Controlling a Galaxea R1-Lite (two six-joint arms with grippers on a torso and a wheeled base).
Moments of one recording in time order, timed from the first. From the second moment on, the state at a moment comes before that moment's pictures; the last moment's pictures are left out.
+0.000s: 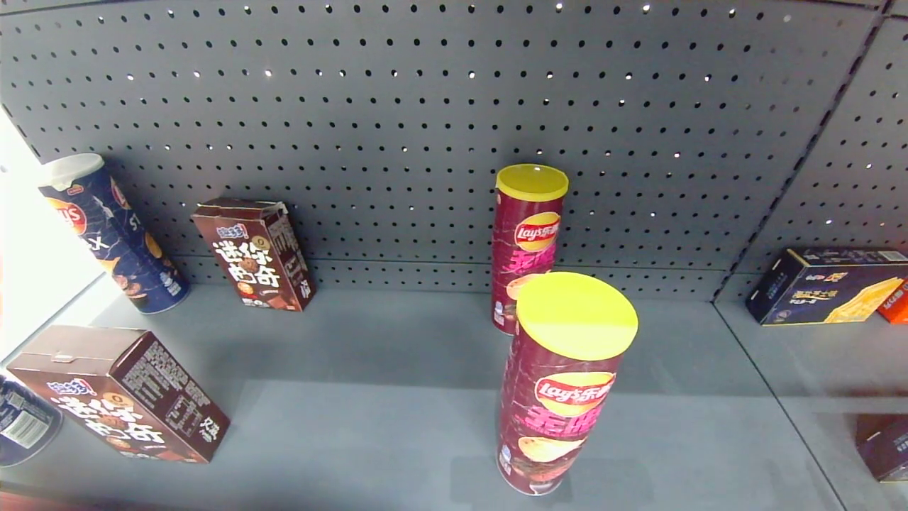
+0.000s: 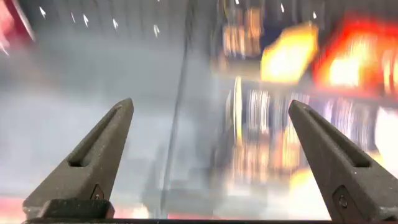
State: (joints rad) left arm 0.00 0.02 0.00 0.00 -0.04 0.03; right arm -0.04 0.44 -0.14 -0.26 0.01 -0.13
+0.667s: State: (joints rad) left arm 0.00 0.02 0.00 0.00 -0.03 0.03; right arm -0.06 0.09 0.00 0.00 -0.01 -0.01
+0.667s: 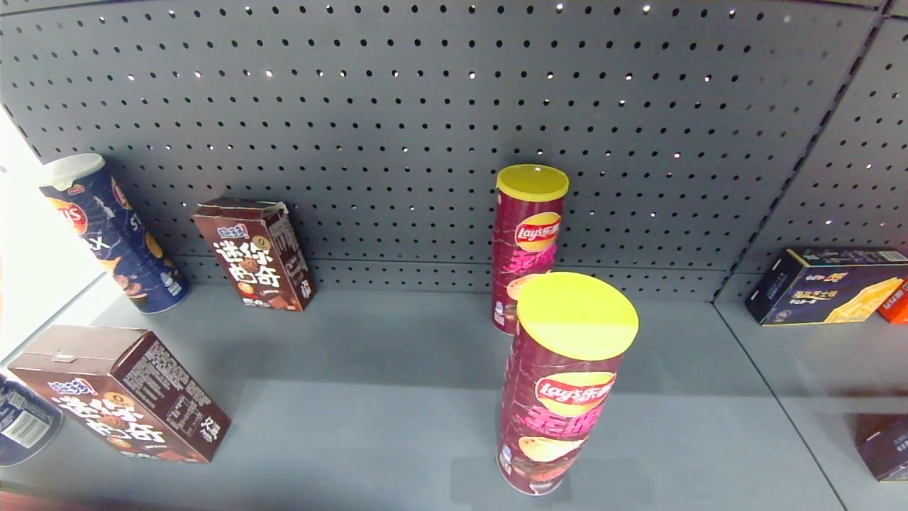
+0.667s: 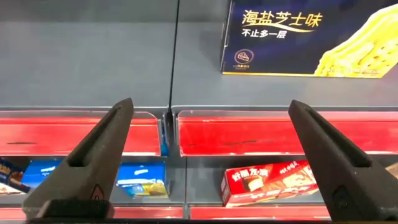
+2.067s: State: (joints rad) left arm 0.00 0.02 0.00 0.00 0.07 0.00; right arm -0.04 0.07 0.00 0.00 -0.01 0.00
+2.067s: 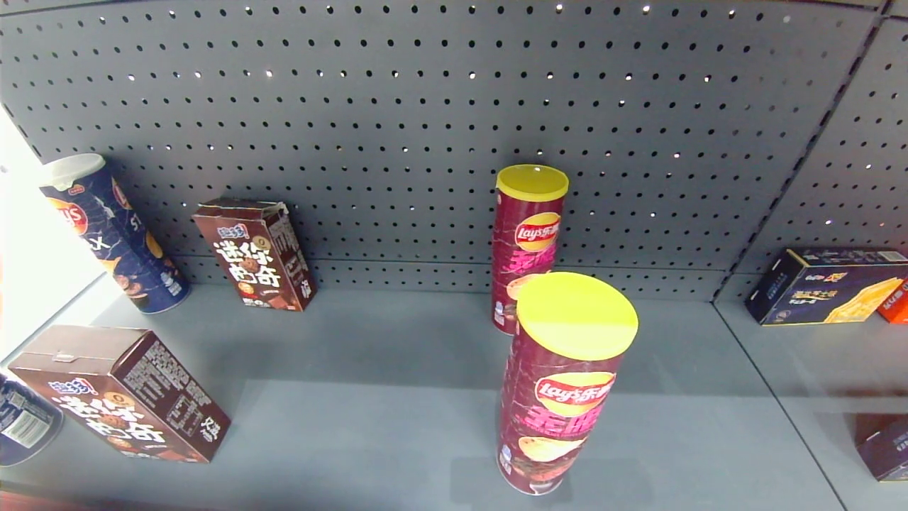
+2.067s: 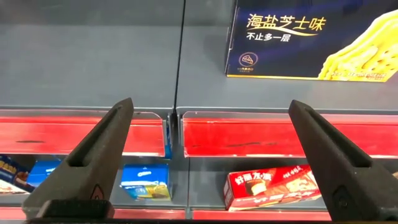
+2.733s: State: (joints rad) left arm 0.00 0.02 0.00 0.00 0.06 0.00; right arm -0.04 0.07 0.00 0.00 -0.01 0.00
